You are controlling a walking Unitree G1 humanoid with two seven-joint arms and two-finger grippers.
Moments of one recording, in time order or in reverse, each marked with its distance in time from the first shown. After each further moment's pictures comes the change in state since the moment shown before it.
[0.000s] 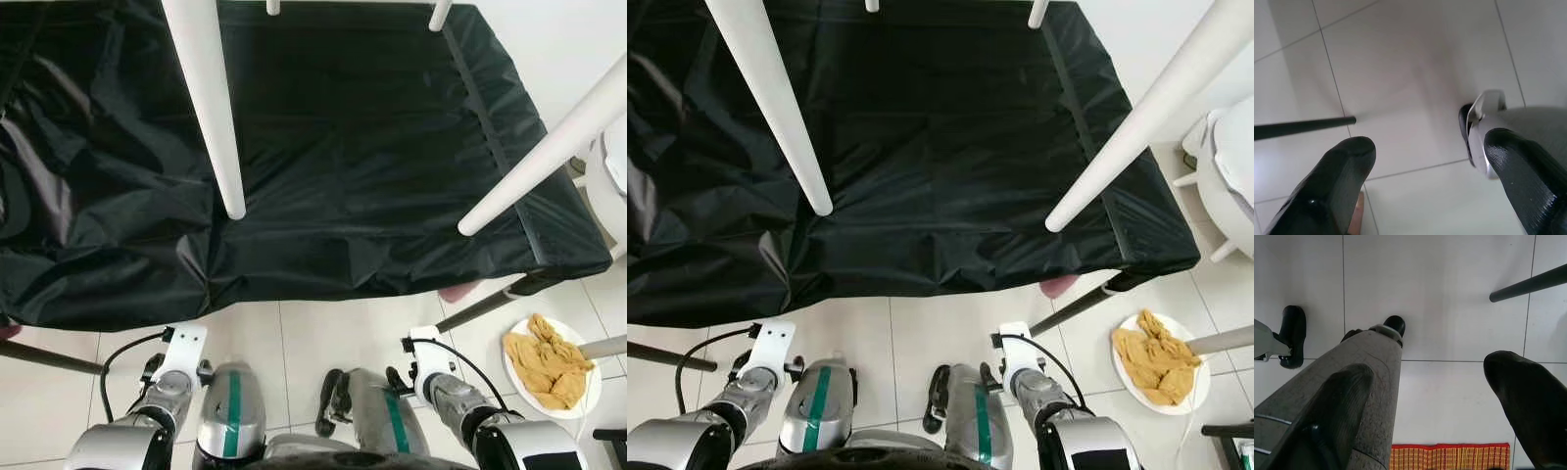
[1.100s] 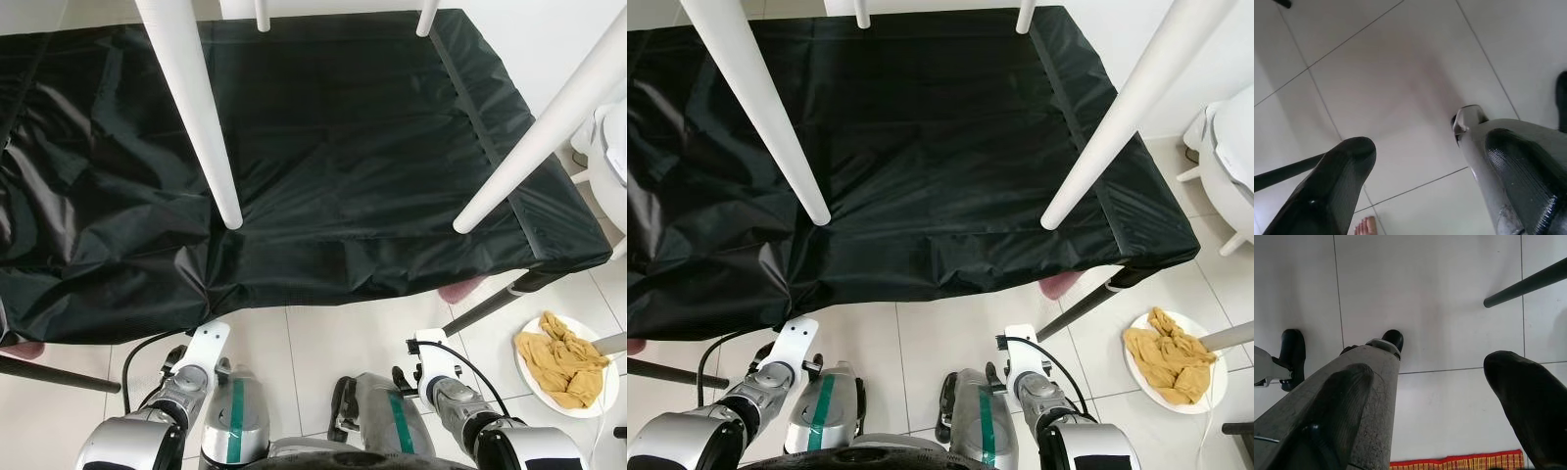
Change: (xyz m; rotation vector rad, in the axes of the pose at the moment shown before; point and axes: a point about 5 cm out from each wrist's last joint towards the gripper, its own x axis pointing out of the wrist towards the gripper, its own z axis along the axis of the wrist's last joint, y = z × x) left arm 0.001 -0.013 0.006 0.109 -0.007 -0.077; right arm -0.002 -0.003 -0.008 0.024 0.007 -0.045
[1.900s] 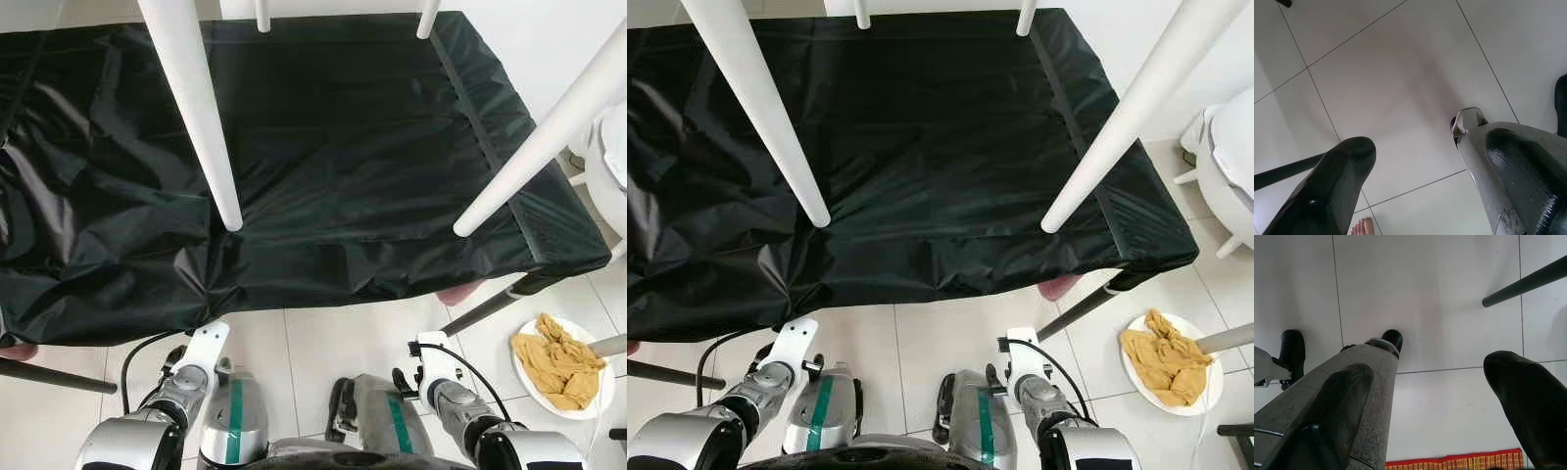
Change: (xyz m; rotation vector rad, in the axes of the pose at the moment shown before) left arm 0.000 0.000 -0.001 -0.001 0.001 -0.001; right arm -0.001 -0.001 -0.003 0.011 -0.002 0.007
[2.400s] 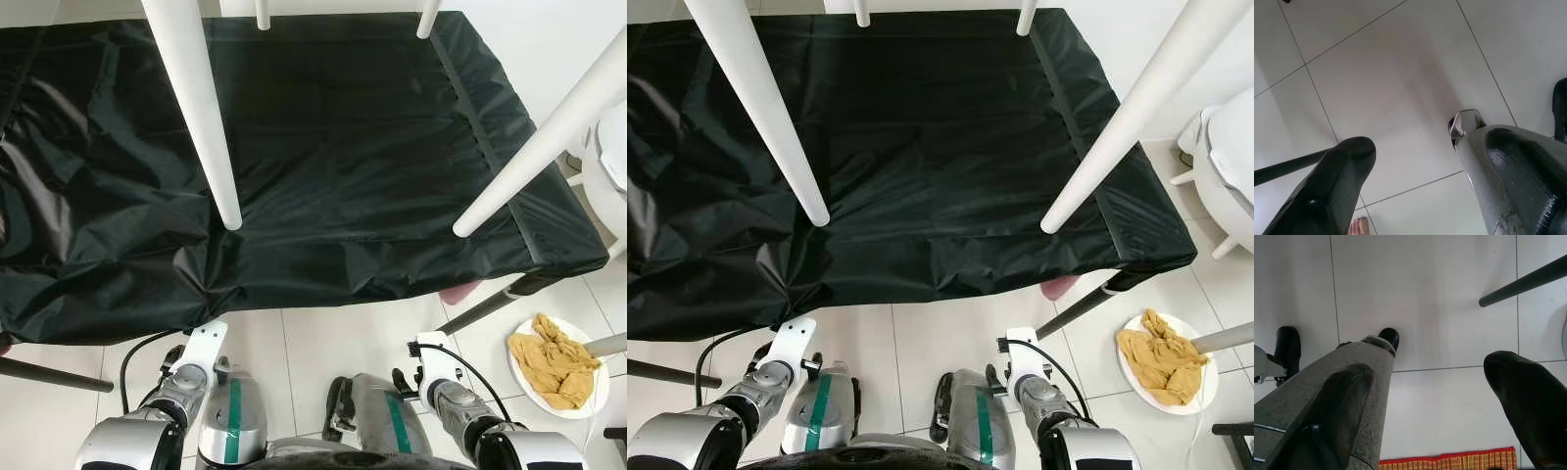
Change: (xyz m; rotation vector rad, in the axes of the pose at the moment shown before) left arm 0.000 0.001 0.002 -0.019 -0.007 0.006; right arm 0.000 0.000 -0.001 -0.018 0.008 0.003
